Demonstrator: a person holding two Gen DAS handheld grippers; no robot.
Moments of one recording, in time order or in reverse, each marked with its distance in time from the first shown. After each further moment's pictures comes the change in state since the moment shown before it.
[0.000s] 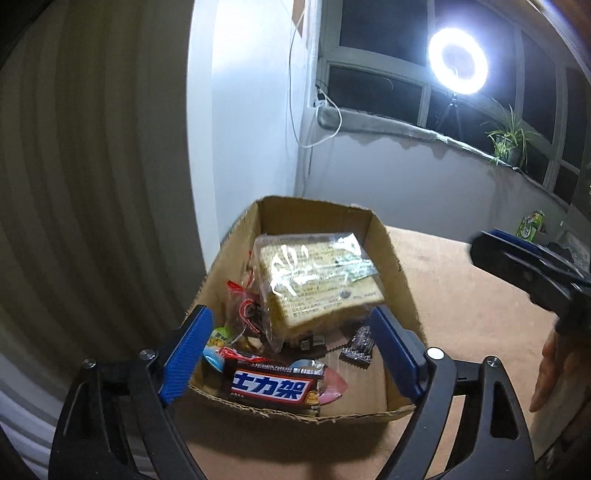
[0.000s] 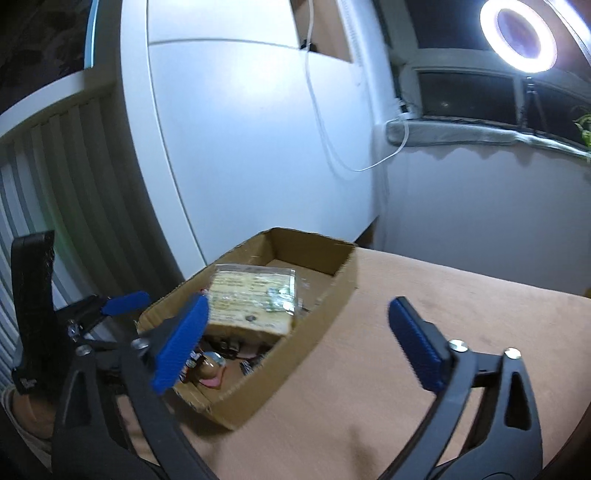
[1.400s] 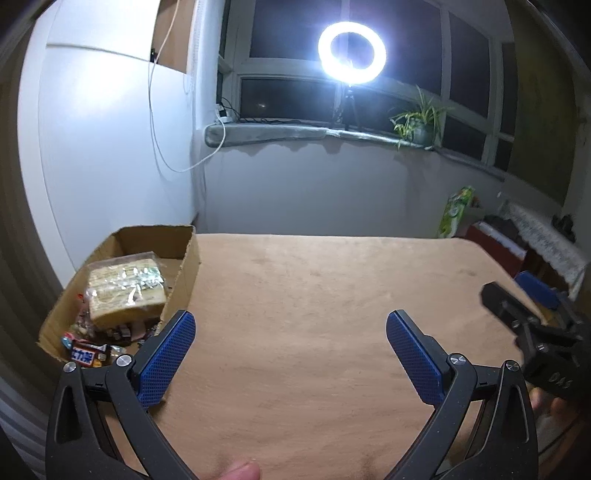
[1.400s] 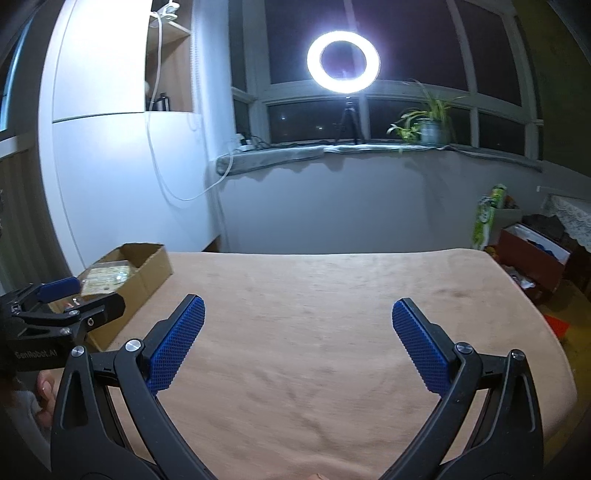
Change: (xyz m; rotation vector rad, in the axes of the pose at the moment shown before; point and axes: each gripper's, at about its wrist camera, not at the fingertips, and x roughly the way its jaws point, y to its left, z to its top) left arm -0.041 -0.184 -0.004 0.141 -0.032 -0.171; right arm -0.211 -0.111 -0.068 0.145 -0.119 -0.504
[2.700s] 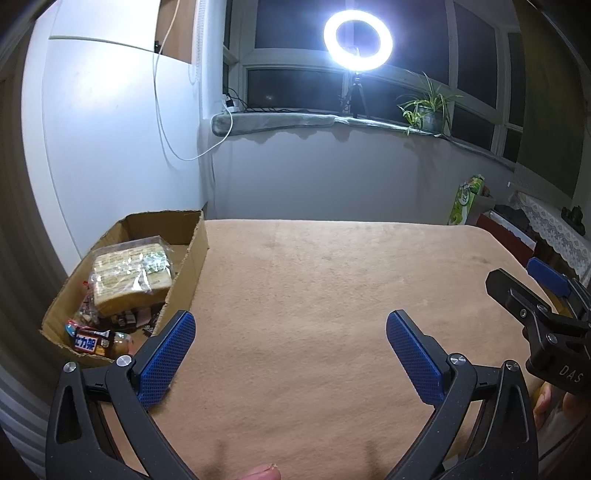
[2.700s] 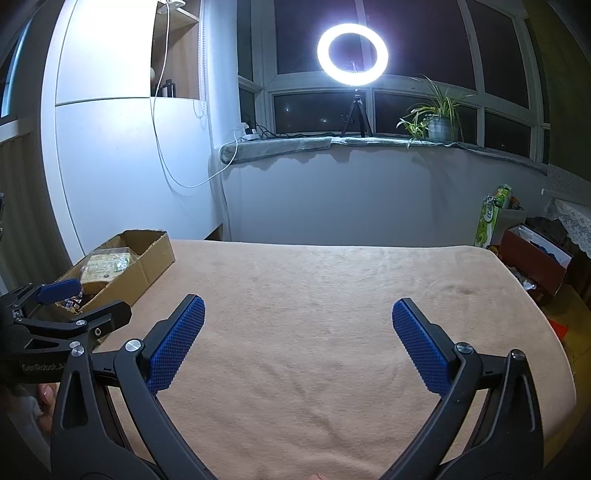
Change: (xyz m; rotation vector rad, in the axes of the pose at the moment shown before) left arm 0.001 0.003 -0.013 -0.002 0.039 0.026; right arm 0.010 0.015 -0.001 -0.035 0.040 0.015
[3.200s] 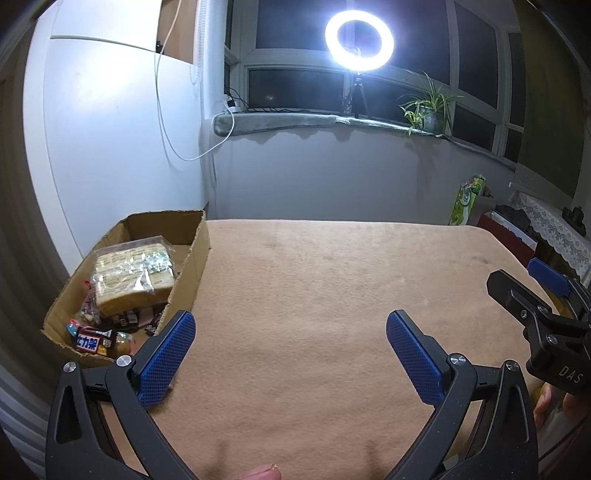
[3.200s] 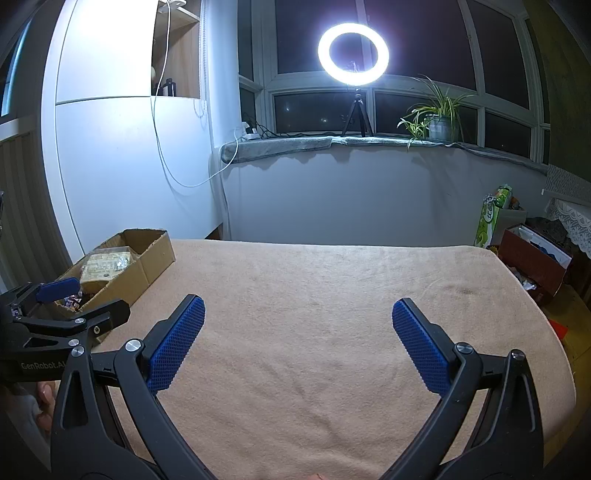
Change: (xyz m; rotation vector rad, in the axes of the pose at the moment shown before) left arm 0.001 0.000 0.001 -0.001 0.000 0.004; right arm 0.000 0.000 0.000 0.001 0.000 -0.001
